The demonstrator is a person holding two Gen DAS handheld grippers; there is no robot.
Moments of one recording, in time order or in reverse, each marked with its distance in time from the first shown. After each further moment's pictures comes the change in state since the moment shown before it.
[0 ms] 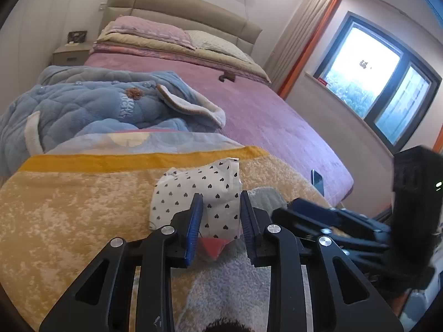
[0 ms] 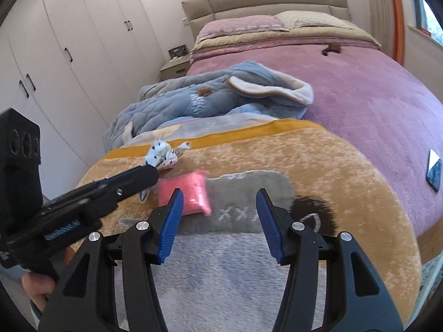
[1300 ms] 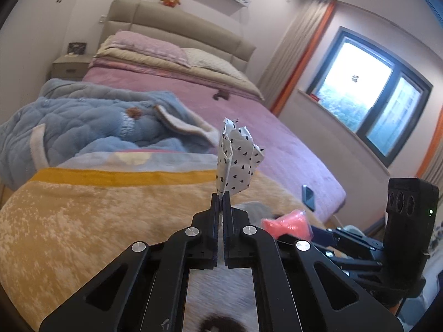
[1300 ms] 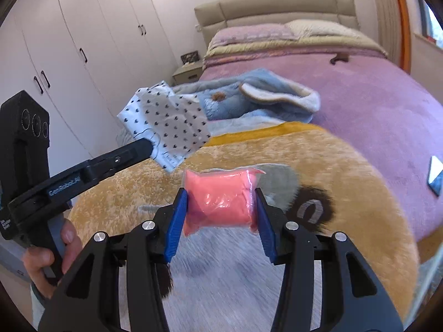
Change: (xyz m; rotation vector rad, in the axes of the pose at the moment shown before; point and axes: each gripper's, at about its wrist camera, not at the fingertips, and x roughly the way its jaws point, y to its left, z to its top) left arm -0.030 -0.008 0.001 0.013 -0.096 -0.042; right arm -0.044 0.005 -0.018 -0.040 -0.059 0.029
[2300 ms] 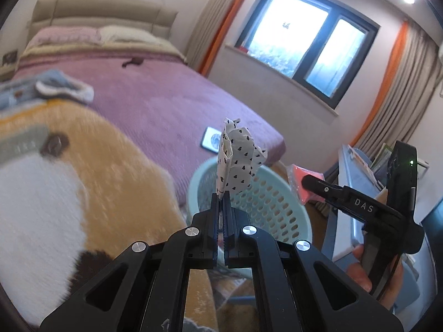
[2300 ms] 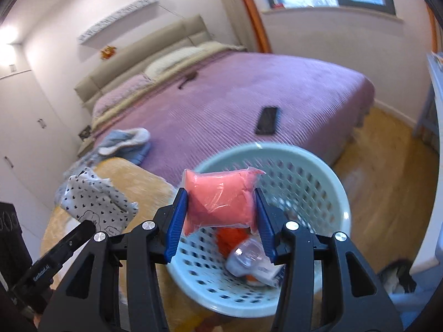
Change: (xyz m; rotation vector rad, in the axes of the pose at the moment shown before) left arm 0.054 -0.269 -0.145 0.159 0.184 -0.224; right arm -0.261 -0.249 -0.152 0.503 -0.183 -0.411
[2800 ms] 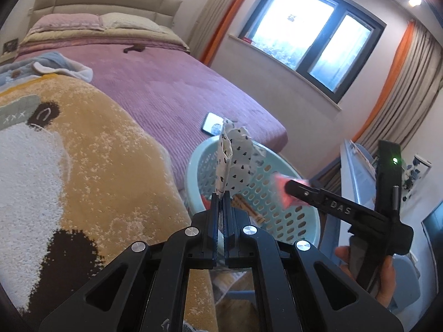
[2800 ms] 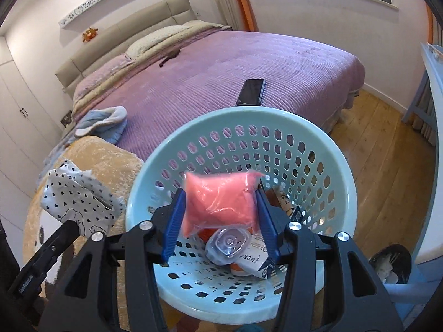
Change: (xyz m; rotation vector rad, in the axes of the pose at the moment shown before) left arm 0.024 0.006 -0.017 -0.009 0.035 -0.018; right arm 0.041 -0.006 -0.023 -0.002 0.090 -0.085
